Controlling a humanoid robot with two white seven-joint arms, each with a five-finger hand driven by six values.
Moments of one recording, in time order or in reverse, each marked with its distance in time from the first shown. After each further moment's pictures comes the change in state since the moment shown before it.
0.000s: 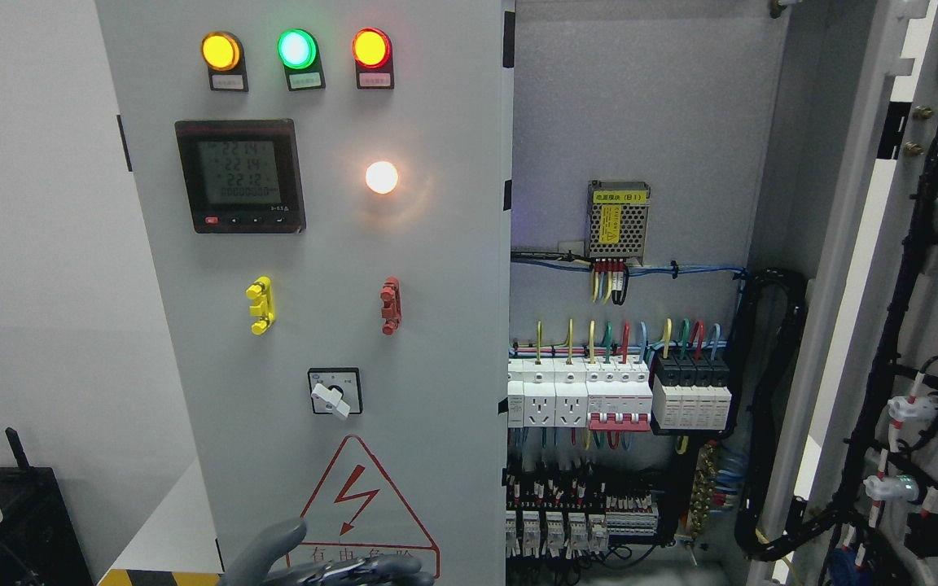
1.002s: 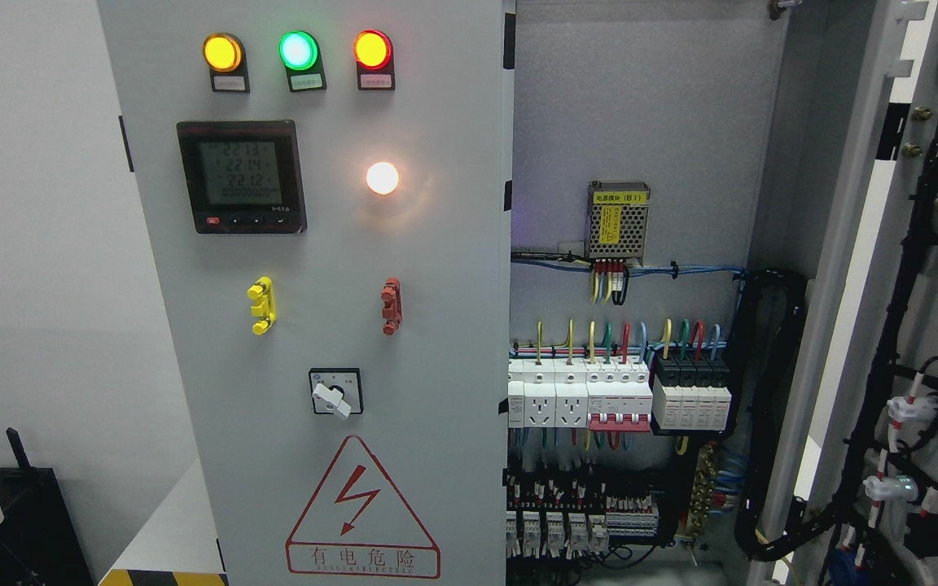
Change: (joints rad) left arm 1.104 -0.307 0.536 0.501 -0.865 -0.541 -0.002; right arm 0.000 0.000 0.000 0.000 0.000 0.000 0.000
